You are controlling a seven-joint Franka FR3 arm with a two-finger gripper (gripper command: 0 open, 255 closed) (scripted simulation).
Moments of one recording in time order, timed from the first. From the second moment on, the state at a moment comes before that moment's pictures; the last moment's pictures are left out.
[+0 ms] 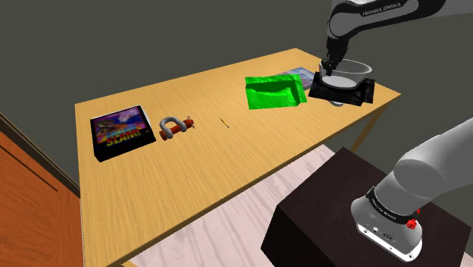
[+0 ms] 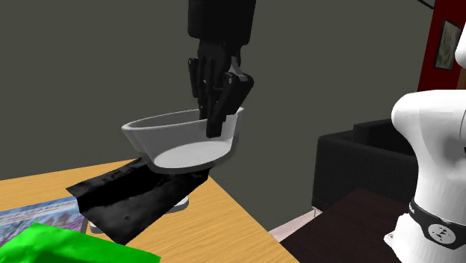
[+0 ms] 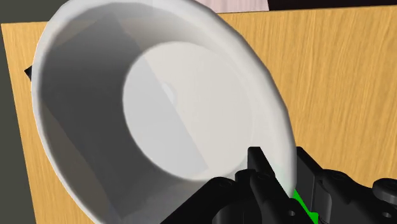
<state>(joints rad) -0.21 -0.25 -0.14 -2.20 -0.33 2.01 -0.16</state>
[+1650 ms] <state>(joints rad) -0.34 0.13 -0.31 -1.87 -0.23 2.14 -0.49</state>
